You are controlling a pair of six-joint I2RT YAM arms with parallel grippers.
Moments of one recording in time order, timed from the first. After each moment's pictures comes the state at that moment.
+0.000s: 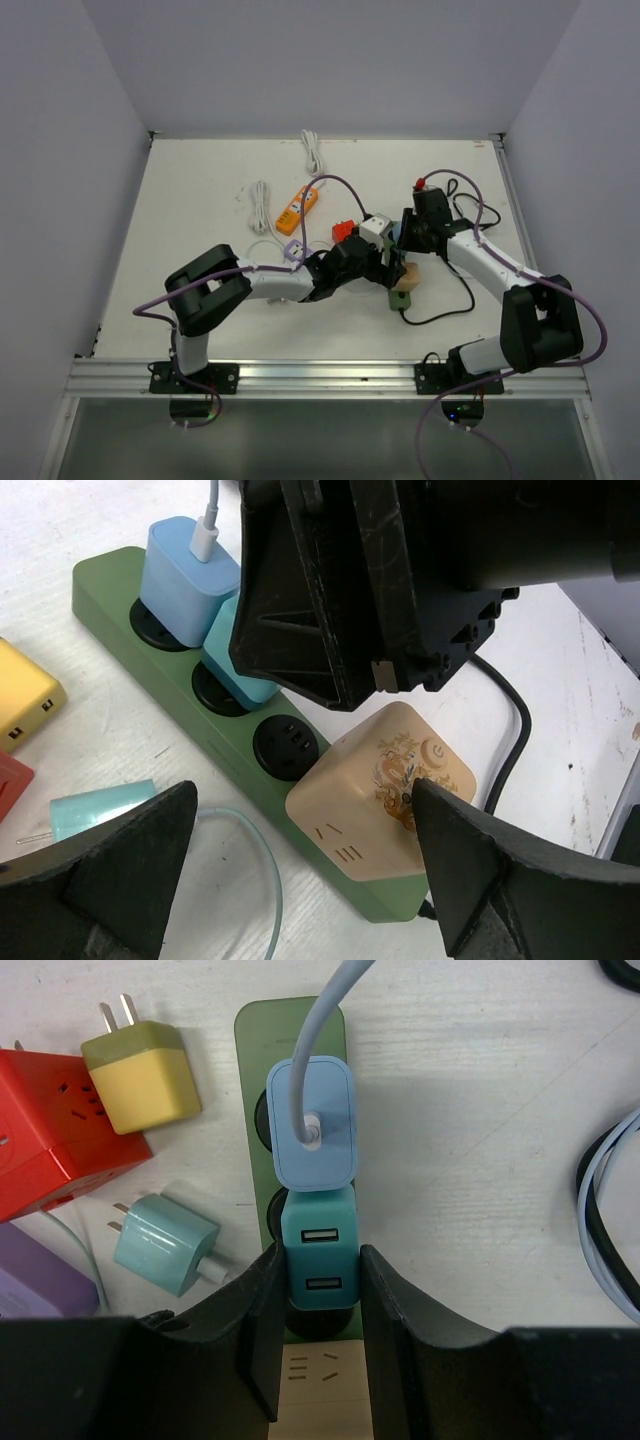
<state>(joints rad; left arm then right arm) -1.05 1.89 1.05 0.46 -0.11 -0.44 0.30 1.42 0.89 -0.40 0.08 0.41</state>
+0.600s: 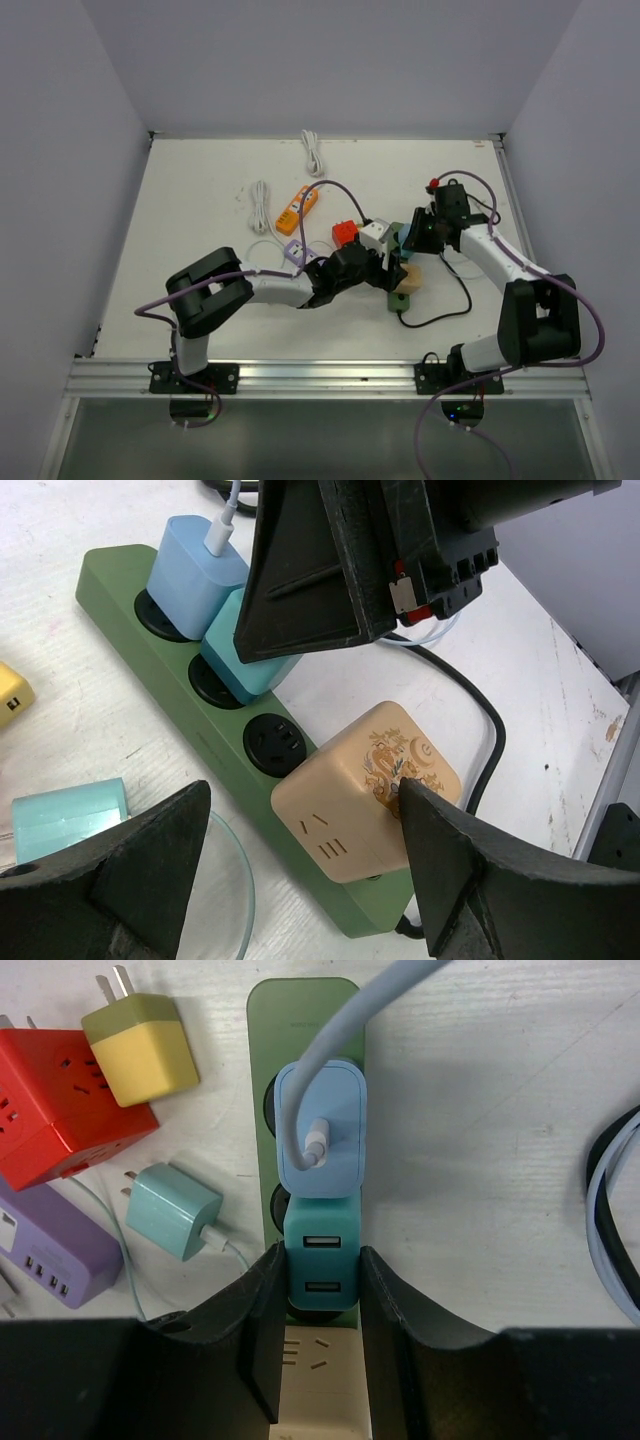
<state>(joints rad) -1.08 1.89 1.01 0.54 -0.12 -0.46 0.14 1.44 0.91 -0.47 -0.16 0.36</state>
